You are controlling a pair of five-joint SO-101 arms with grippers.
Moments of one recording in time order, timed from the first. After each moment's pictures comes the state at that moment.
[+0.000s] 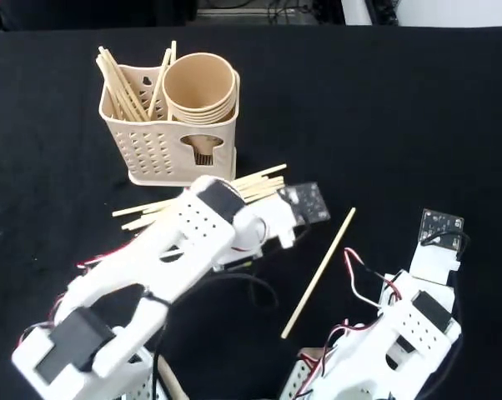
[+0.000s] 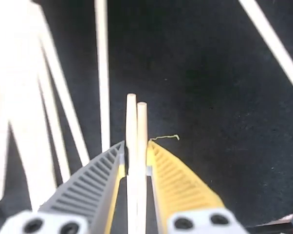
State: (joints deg) left arm 35.3 -12.4 22.5 77.3 -33.0; right arm 46.5 -59.0 85.4 47.3 27.6
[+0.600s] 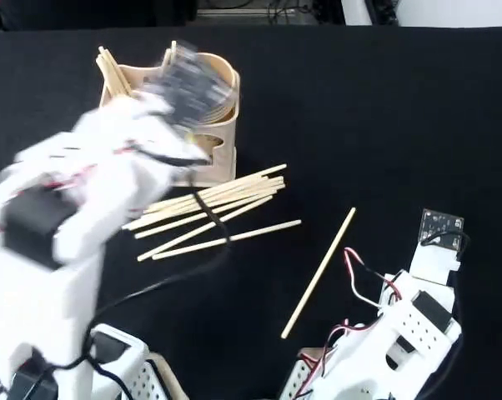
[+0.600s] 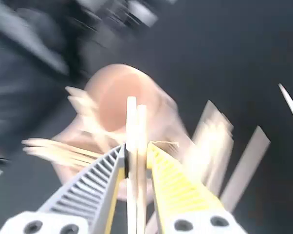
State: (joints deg) left arm 13.6 -30.5 -22.7 89.1 -26.2; right arm 46.5 -59.0 85.4 47.3 27.6
